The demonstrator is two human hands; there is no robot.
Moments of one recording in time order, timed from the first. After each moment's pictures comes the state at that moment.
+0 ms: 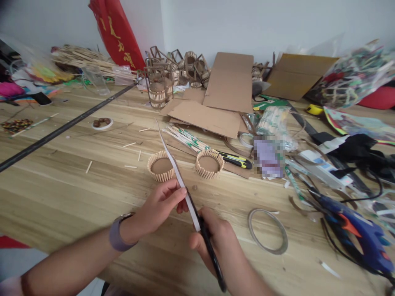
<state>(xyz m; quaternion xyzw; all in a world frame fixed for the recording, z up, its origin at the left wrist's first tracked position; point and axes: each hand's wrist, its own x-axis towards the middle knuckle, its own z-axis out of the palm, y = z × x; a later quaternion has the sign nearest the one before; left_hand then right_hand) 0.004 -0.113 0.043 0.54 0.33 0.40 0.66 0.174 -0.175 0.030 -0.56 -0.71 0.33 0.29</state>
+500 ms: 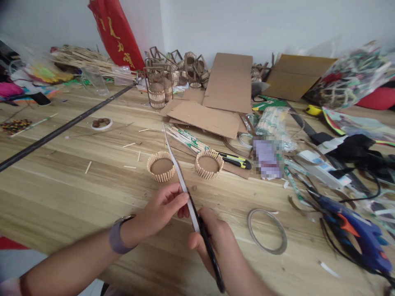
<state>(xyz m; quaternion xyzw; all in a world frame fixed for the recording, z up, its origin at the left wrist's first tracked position) 0.005 -0.116 0.040 0.56 0.33 0.36 0.67 0.171 -0.173 0.032 -0.55 -0.71 0.32 0.30</state>
